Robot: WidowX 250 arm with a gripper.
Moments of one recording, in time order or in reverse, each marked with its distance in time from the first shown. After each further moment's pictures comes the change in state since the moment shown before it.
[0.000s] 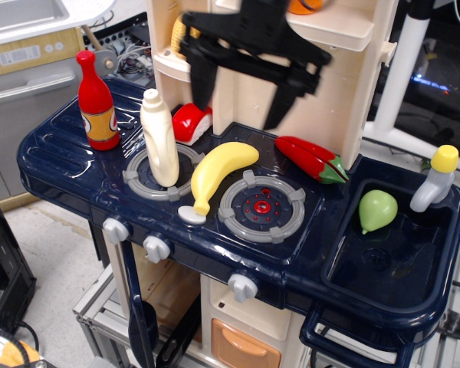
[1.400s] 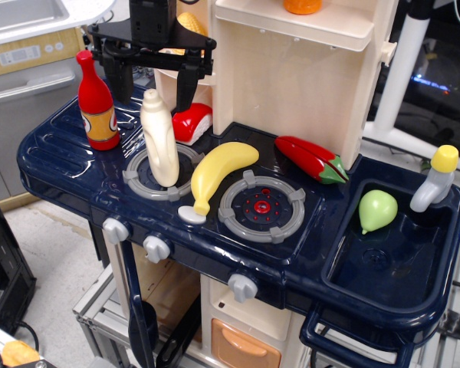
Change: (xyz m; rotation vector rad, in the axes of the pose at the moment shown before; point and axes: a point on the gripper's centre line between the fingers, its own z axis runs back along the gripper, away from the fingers) arm 0.035 0.073 -0.056 -0.049 0.027 0.185
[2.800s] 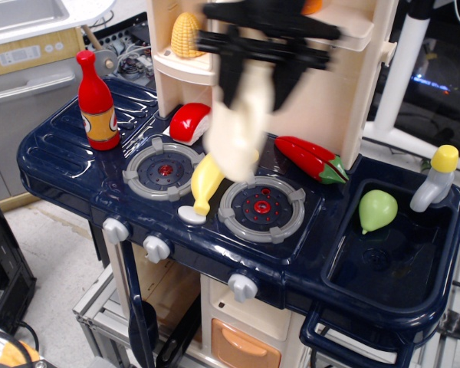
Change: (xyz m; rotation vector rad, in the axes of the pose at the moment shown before) arm -0.057 -0.097 0.062 0.196 0.046 0.259
